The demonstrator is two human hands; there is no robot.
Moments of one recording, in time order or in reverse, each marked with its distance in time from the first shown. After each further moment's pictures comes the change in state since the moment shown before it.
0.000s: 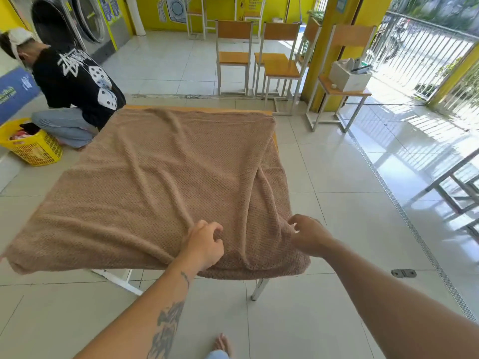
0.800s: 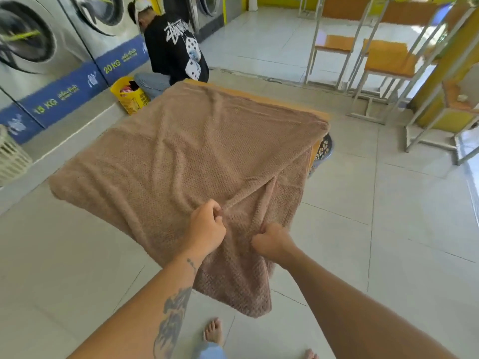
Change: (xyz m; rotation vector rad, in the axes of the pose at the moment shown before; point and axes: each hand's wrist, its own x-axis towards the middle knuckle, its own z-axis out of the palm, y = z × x) left_hand 0.055 0.109 0.039 -0.262 0.515 -0.375; right_hand 0.117 -0.003 -0.012 0.145 -0.363 -0.258
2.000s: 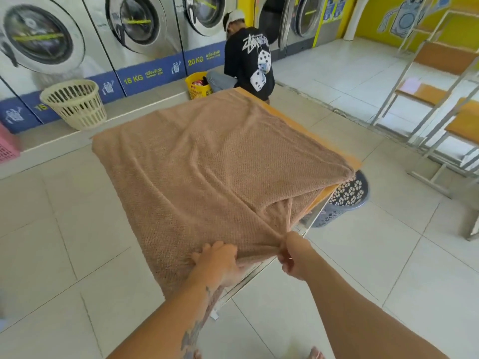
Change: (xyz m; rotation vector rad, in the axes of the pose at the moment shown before) left_hand -0.040 0.111 0.083 0.287 -0.397 -0.414; right_hand 0.072 0.039 -0.134 0.476 -0.201 0.360
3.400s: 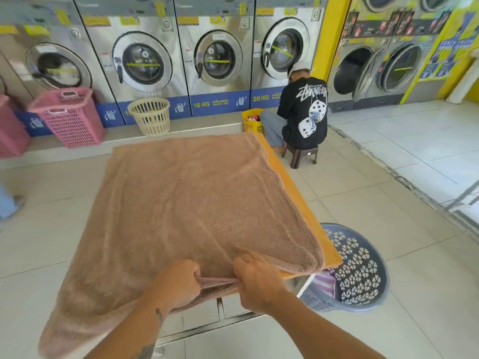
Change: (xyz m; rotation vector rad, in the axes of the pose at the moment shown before) left_hand 0.085 0.164 -0.031 -0.278 0.392 -0.281; right_hand 0.097 -0.173 -0.126 -1.579 -0.403 -1.521
